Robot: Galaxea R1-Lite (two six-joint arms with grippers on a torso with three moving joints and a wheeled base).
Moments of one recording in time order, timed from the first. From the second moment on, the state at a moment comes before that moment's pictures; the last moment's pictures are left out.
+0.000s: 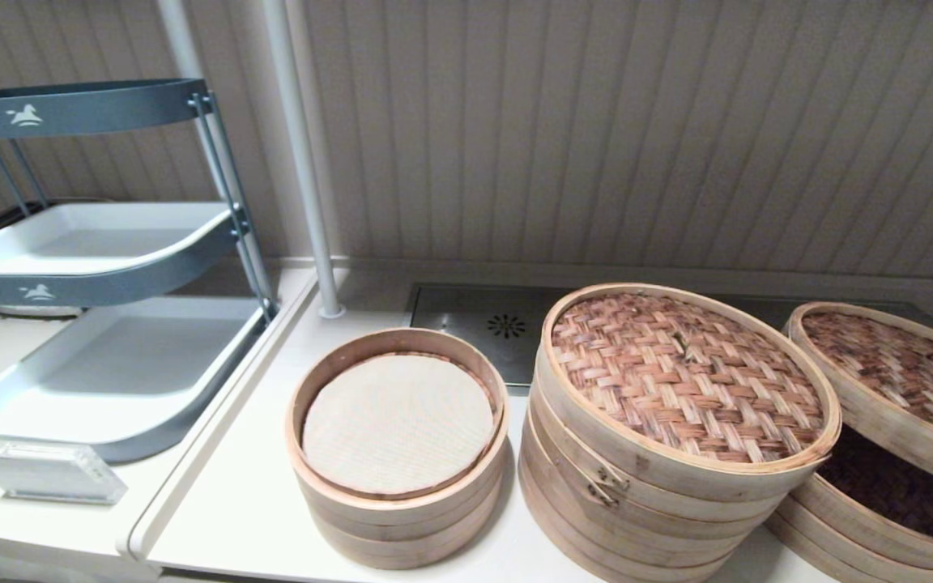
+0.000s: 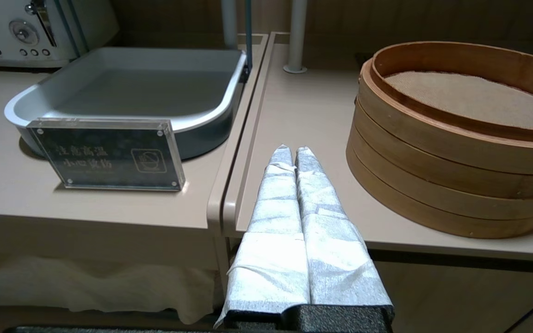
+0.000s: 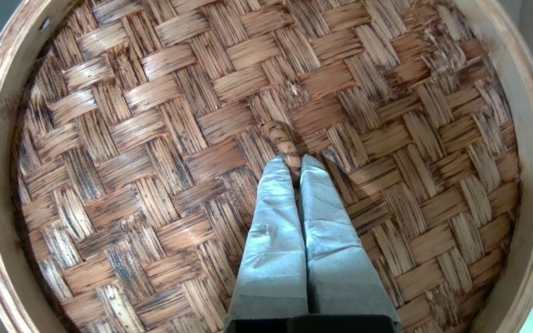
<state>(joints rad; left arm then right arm) 0.00 0.00 0.00 -0.06 -0.01 0.00 -0.49 1.60 -1.28 0.46 0.12 -0.05</state>
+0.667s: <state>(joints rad) 0.00 0.00 0.00 -0.06 -0.01 0.00 -0.37 1.55 -1.45 0.51 0.11 -0.02</state>
